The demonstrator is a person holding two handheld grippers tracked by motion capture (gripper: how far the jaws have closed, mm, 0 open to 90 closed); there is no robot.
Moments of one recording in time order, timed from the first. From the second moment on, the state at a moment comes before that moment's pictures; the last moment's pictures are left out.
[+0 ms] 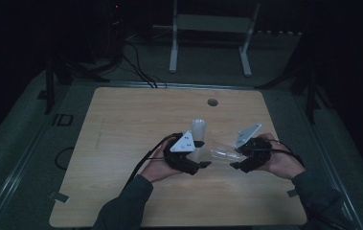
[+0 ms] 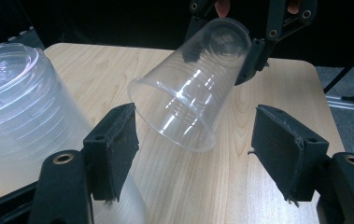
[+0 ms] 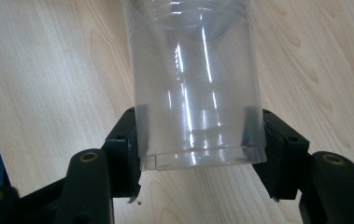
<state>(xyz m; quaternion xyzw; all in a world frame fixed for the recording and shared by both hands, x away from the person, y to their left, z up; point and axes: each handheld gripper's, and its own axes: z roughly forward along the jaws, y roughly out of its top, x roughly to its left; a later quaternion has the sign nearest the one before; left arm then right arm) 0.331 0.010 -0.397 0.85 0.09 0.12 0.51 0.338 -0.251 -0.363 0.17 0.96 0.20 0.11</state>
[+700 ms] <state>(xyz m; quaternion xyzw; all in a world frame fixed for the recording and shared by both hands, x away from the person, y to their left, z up) 0.332 0.009 -0.400 0.85 0.10 0.11 0.51 0.335 -0.263 -0.357 0.20 0.94 0.26 0.13</state>
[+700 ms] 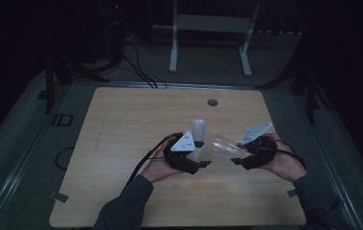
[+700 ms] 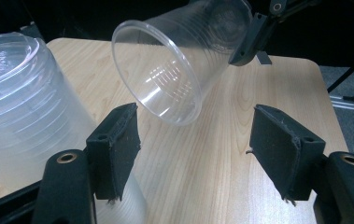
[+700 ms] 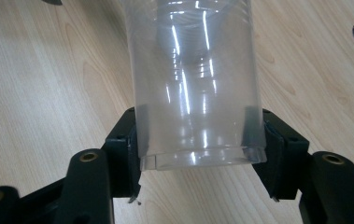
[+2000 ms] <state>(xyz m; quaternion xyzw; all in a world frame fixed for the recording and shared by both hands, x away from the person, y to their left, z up) 0.334 0.010 -0.395 0.84 0.13 0.10 0.52 0.324 -0.274 -0.343 0.24 0.88 0.37 0.19</state>
